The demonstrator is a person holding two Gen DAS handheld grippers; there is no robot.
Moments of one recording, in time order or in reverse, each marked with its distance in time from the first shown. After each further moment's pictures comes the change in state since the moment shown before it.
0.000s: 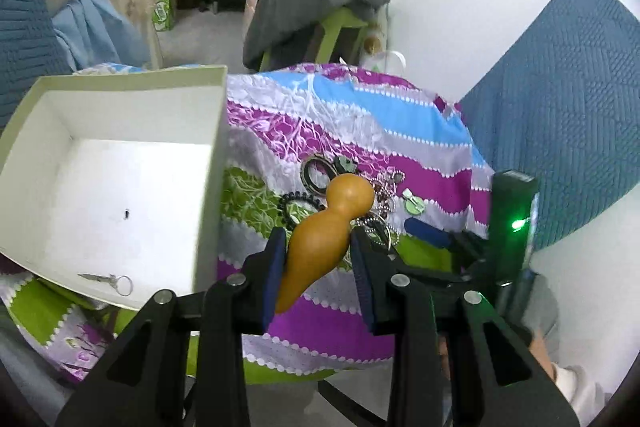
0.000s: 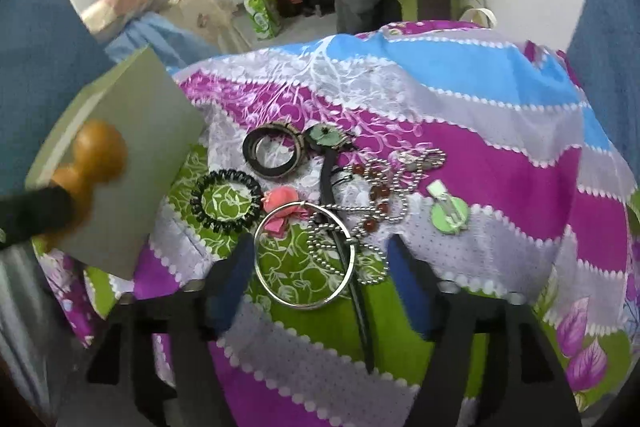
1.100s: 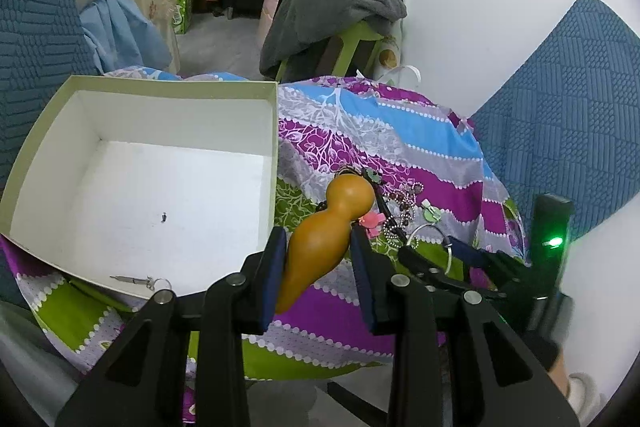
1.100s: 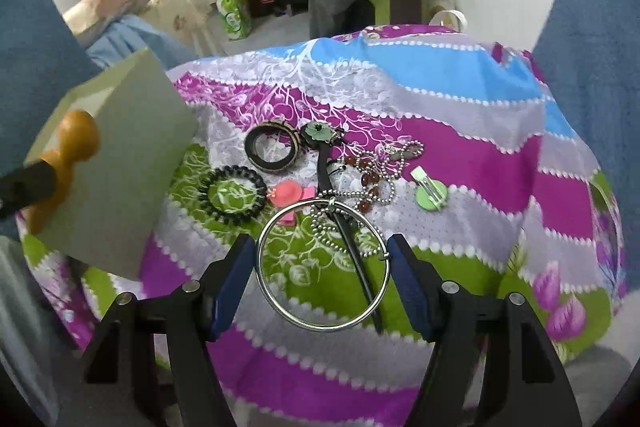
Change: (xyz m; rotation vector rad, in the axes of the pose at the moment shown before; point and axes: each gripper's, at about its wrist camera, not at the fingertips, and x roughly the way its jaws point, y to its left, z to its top) left arm -0.020 0.027 0.005 -0.022 -0.015 0.019; right arm -0.038 0.019 0.001 0.081 -0.005 -0.103
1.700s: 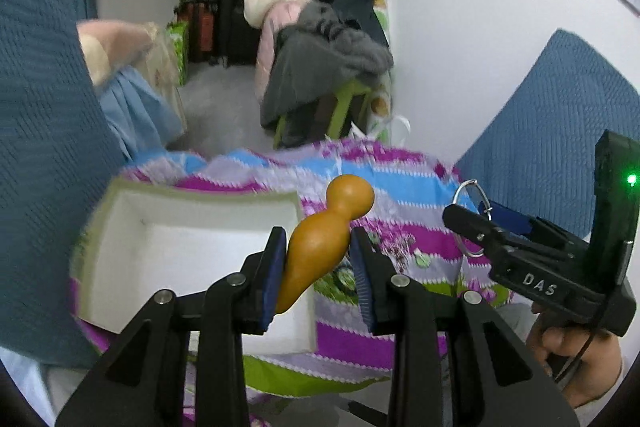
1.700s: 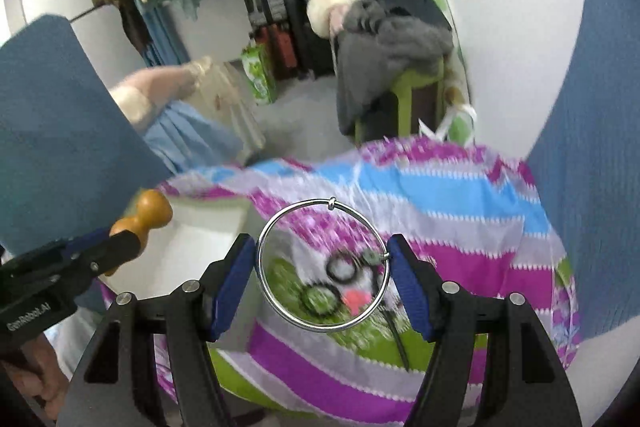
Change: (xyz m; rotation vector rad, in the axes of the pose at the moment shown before) left arm -0.092 0.015 0.061 0.079 -0.148 0.005; right arm -0.116 0.061 0.092 -0.021 -0.212 0.064
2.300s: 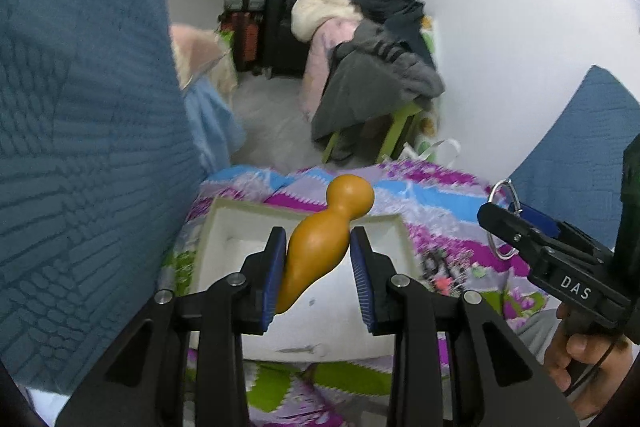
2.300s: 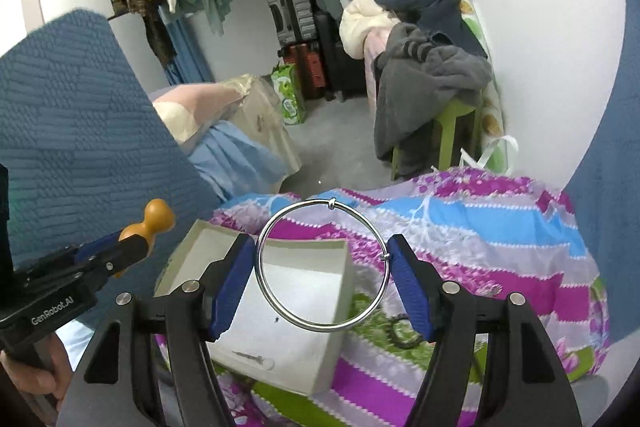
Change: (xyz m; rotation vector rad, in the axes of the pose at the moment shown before) left arm -0.021 0.109 0.004 -0.050 -0.013 0.098; right arm 0.030 0.098 0.006 -0.022 -0.022 0.028
